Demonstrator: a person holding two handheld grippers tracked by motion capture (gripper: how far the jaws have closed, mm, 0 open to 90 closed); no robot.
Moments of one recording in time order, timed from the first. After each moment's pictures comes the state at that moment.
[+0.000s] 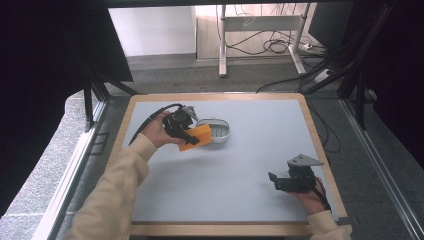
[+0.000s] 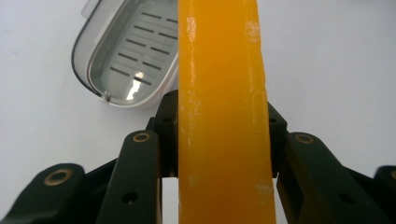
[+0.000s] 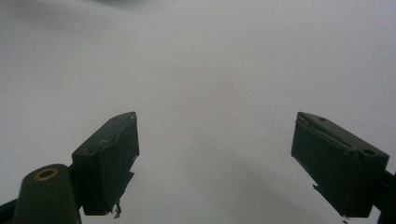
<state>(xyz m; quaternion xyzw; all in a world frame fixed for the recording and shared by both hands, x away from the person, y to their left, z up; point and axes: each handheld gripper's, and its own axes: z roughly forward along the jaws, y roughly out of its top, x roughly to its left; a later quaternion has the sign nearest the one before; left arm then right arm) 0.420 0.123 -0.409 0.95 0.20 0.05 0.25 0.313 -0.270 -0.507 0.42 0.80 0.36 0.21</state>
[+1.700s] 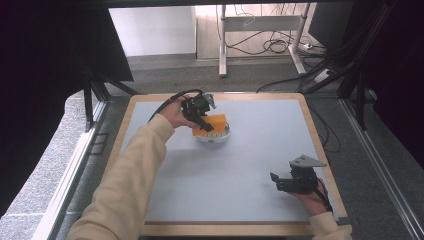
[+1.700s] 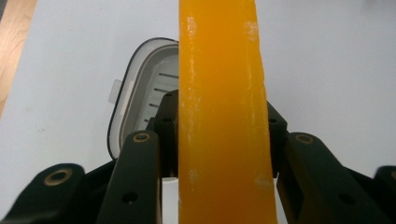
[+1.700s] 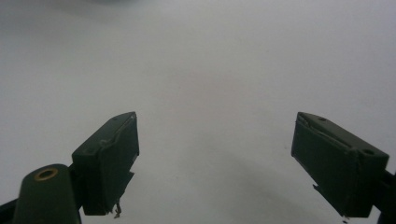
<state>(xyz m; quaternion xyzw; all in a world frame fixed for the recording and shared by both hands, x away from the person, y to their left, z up) 0.475 0.079 -0.399 0.96 0.11 0.05 0.23 0.310 -0.275 -0.506 0.43 0.80 0.37 0.22</state>
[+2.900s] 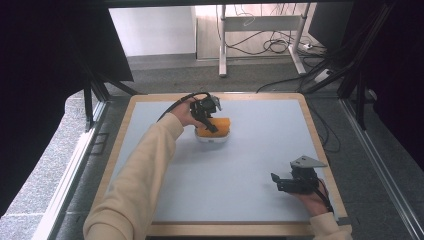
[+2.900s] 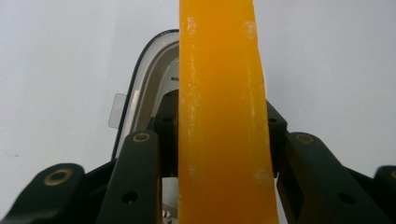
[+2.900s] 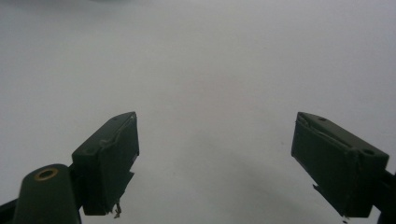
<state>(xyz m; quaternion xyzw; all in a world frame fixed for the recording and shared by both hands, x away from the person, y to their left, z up) 0.512 0.064 -0.441 0.97 0.10 0.02 0.22 0.309 -0.276 -0.507 0.43 0.80 0.36 0.22</state>
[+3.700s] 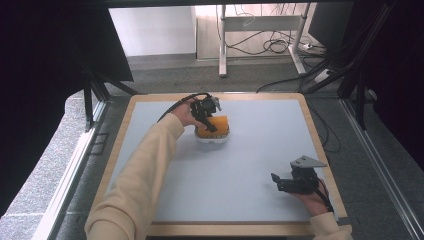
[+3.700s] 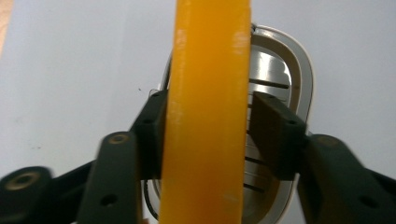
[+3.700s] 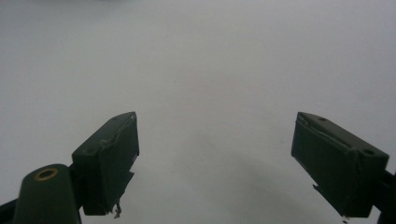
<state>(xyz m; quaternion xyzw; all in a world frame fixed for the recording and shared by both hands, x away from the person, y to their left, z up) 0.519 0.064 -0.451 0.97 0.11 0.06 0.21 0.310 -0.277 -0.509 0.43 0.80 0.36 0.22</state>
